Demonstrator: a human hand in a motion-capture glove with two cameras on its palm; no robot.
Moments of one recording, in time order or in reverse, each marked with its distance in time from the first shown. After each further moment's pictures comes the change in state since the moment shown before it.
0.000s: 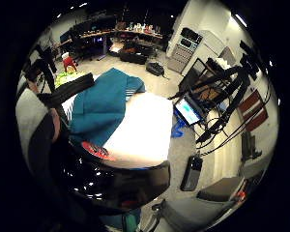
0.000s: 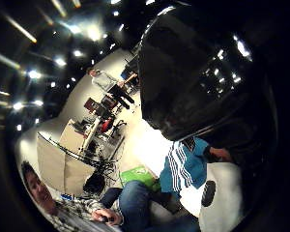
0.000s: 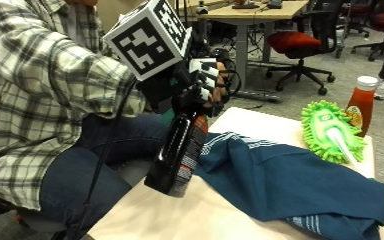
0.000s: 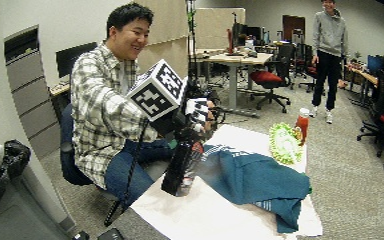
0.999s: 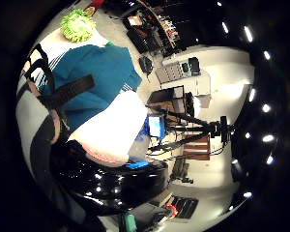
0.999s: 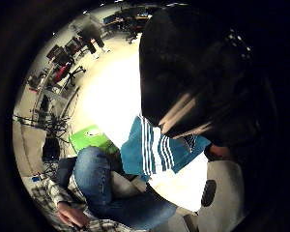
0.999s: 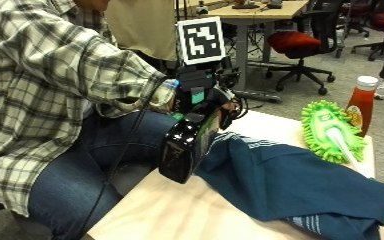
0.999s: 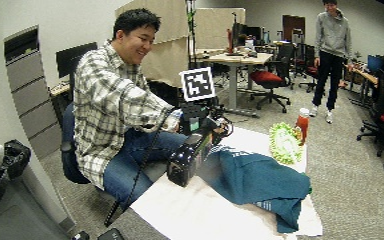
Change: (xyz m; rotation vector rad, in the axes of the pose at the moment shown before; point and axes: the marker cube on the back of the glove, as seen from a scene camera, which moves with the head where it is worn) arm -0.060 0.001 0.064 -0.360 0.555 -0.430
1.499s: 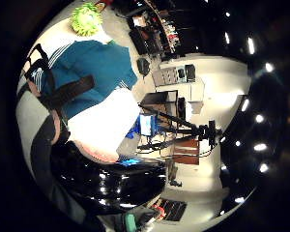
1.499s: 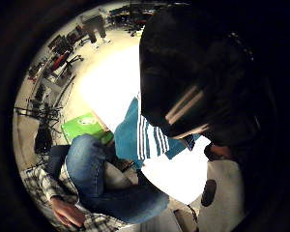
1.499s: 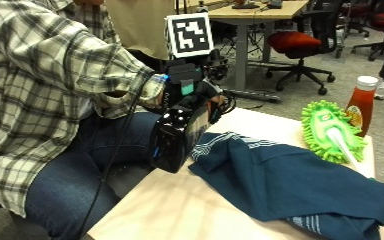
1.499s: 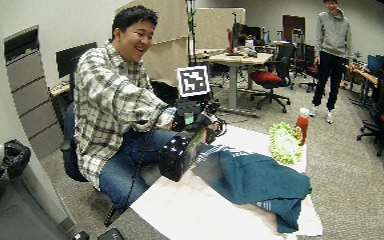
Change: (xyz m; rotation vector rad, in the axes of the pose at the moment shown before) arm -0.007 0.019 -0.014 -0.004 0.063 -0.085
